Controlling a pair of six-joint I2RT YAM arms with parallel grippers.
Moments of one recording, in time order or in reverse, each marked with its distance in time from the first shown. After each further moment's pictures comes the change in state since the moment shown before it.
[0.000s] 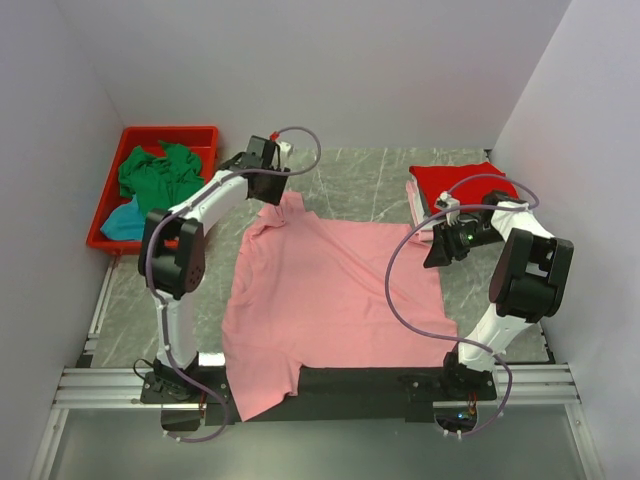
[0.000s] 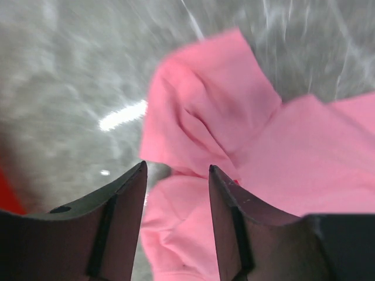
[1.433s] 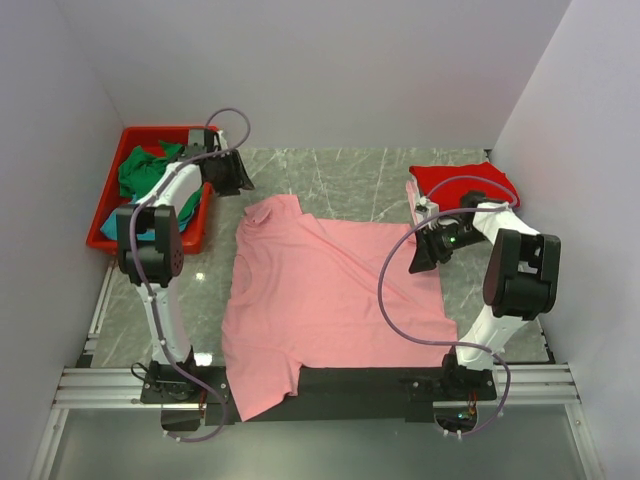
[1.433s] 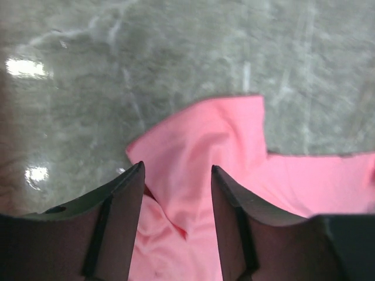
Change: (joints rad) left arm 0.315 0.061 0.025 0.000 0.418 -0.409; right arm 0.126 -0.002 -0.043 0.042 0.002 0.030
